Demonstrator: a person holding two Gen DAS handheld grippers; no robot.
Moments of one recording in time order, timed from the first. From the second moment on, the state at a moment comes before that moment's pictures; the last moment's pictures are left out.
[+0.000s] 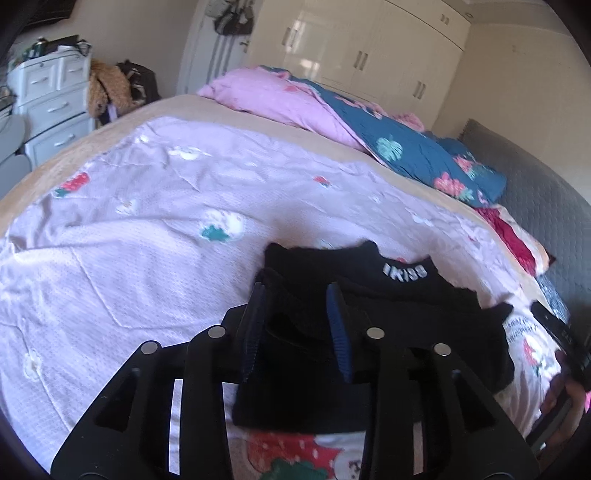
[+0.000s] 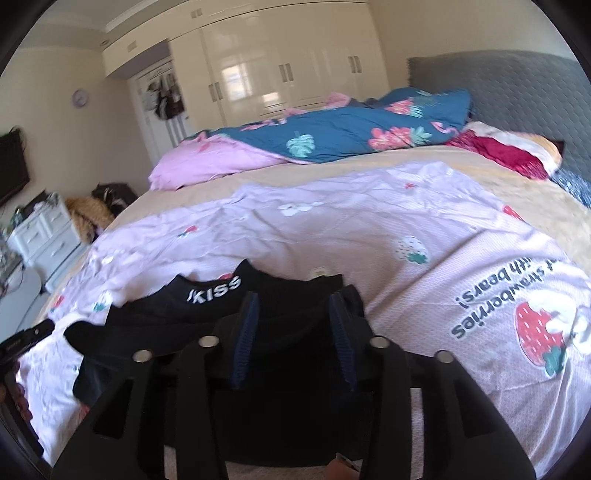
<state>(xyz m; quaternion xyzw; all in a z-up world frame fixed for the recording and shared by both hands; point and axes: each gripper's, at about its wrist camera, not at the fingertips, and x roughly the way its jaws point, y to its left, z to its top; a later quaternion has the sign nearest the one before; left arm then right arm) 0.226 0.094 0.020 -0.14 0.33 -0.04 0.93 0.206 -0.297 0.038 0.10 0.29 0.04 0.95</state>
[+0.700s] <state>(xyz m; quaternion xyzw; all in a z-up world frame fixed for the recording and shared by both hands) 0.233 0.041 -0.037 -0.03 0.41 -0.06 0.91 0.212 -0.228 -0.008 -0.01 0.41 0.15 0.90</state>
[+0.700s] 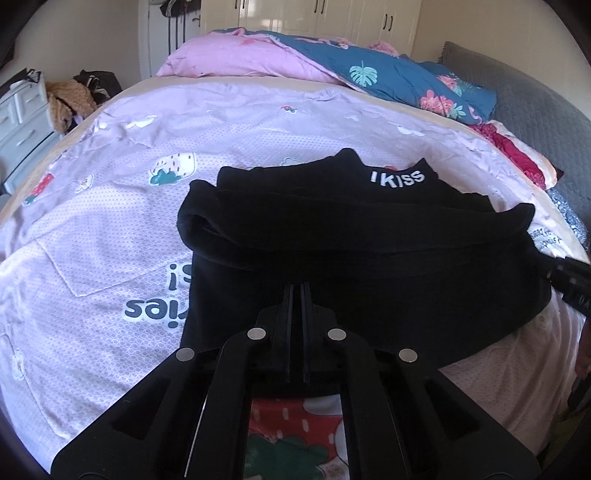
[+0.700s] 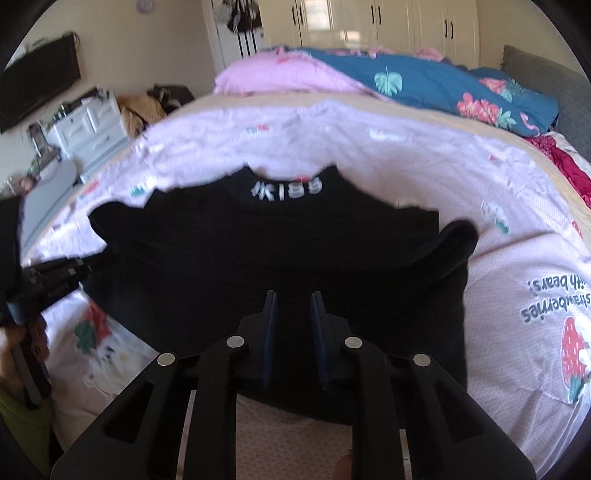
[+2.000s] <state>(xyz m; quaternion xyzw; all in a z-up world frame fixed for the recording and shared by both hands) 0.333 0.086 -0.032 -0.10 0.39 -0.01 0.92 0.321 -0.256 -0.024 0.02 0.38 0.06 0.92</state>
